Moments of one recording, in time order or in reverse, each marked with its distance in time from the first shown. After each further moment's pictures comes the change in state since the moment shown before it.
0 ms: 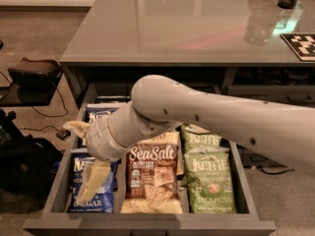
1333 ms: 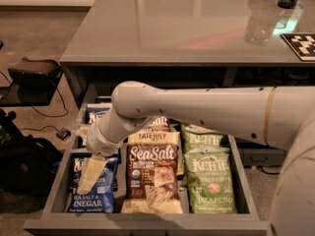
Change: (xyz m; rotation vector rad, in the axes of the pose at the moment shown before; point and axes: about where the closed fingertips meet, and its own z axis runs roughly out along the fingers) arm 0.085 -0.039 0.058 -0.068 0.164 0.221
